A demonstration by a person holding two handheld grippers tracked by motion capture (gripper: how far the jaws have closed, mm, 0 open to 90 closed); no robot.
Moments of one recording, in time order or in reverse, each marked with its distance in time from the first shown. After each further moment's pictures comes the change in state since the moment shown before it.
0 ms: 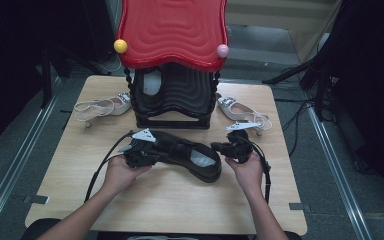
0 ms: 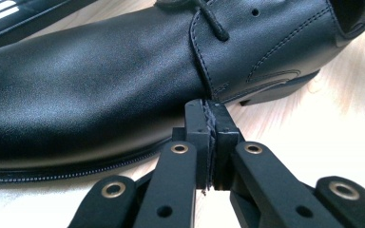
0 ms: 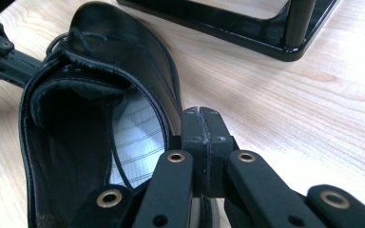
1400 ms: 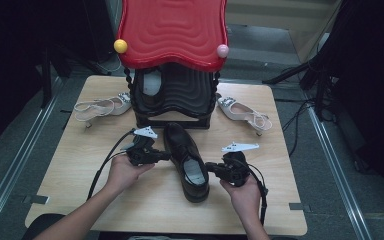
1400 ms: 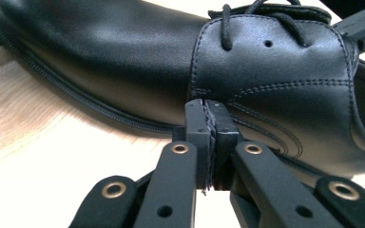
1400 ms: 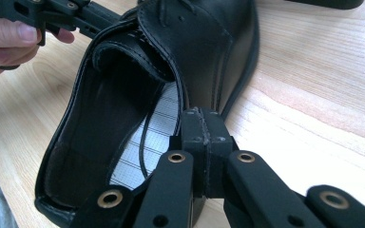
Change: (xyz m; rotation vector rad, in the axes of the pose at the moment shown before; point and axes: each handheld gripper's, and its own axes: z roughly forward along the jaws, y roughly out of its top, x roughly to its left) left arm -0.001 0.009 0.005 -0.006 -0.035 -0.050; right arm 0.055 -0.040 -0.019 0.003 0.012 0.043
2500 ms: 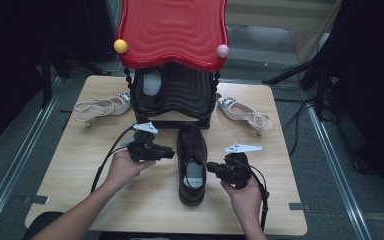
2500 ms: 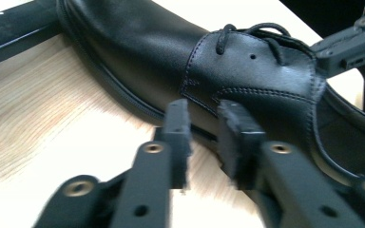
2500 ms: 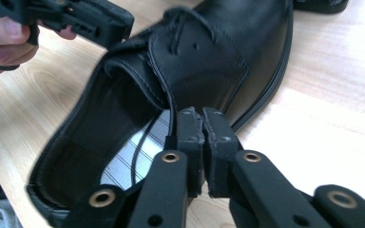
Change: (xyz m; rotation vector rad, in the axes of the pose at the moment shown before) left arm 0.005 0.012 -0.009 -0.015 -0.069 -0.021; right arm 0.005 -0.001 -0.009 -0.026 -0.022 0.032
